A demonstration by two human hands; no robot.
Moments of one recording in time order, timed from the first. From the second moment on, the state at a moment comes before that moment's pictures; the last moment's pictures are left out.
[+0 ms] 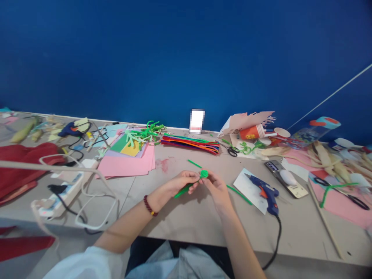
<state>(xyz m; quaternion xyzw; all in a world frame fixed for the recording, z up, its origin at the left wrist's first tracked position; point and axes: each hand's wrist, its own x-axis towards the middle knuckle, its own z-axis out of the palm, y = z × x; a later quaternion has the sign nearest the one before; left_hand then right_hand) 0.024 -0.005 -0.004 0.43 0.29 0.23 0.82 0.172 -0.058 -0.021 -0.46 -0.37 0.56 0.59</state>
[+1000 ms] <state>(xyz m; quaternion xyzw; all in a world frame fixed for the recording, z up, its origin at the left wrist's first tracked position) 0.039 -0.030 -0.009 0.80 0.41 0.34 0.28 0.153 -0.052 -0.025 -0.43 -0.17 0.56 0.68</state>
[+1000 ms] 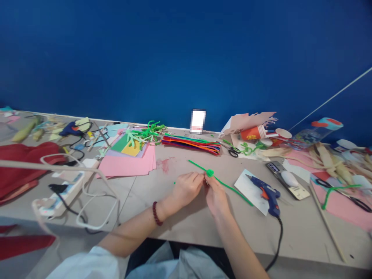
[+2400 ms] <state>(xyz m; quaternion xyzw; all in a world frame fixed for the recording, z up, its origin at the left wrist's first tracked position) 0.036 -0.032 -0.011 0.81 0.41 0.33 0.25 0.143 -0.061 -0.028 -0.48 -0.26 0.44 0.72</state>
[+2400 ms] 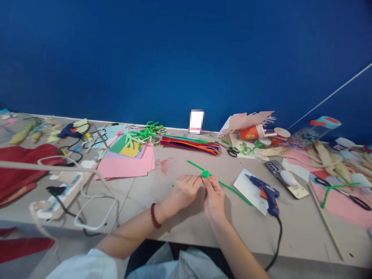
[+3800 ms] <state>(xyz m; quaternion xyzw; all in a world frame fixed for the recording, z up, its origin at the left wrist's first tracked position) 0.034 -0.010 -0.013 0.55 0.48 0.48 0.48 0.160 -0.062 -0.026 -0.45 -0.30 0.55 0.63</state>
